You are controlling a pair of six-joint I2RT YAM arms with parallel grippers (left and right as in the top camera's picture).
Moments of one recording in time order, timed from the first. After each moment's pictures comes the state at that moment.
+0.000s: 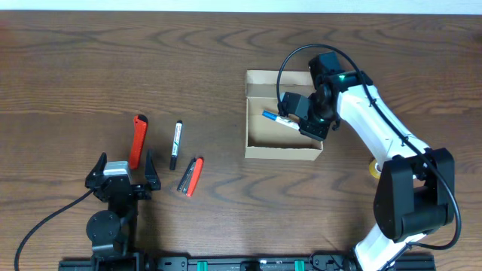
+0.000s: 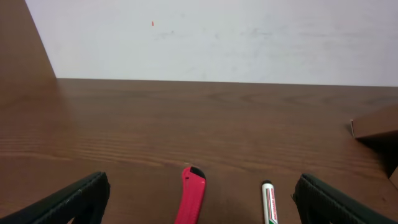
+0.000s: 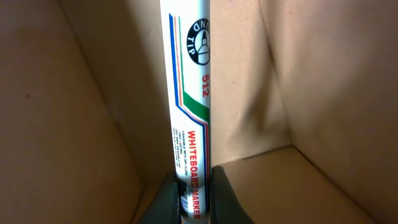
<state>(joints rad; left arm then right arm) 0.09 0.01 0.03 -0.12 0.04 0.01 0.25 1.85 1.36 -0.98 -0.14 -0.94</state>
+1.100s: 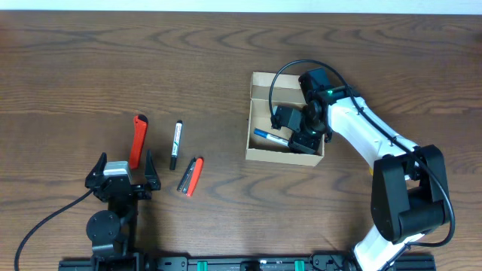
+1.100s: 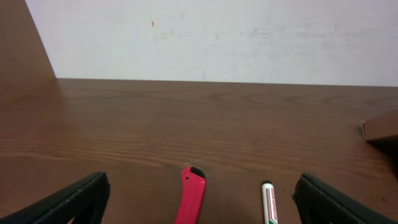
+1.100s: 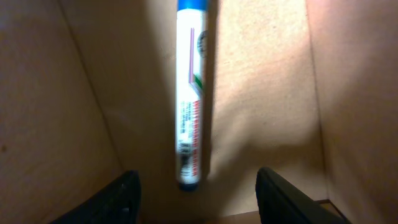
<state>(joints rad) 0.09 0.01 0.03 -0.12 0.04 0.01 0.29 1.85 1.22 -0.85 -0.17 -0.90</state>
